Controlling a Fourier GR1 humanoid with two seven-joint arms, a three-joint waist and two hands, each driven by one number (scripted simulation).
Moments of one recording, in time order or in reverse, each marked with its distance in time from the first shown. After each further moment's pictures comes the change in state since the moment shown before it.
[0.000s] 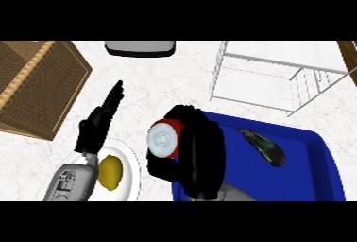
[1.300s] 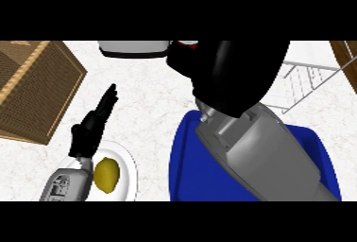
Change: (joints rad) left arm 0.036 0.012 0.021 -0.009 0.008 -0.001 -0.018; right arm -0.532 0.001 -0.436 0.104 0.307 0.267 0.065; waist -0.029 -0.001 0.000
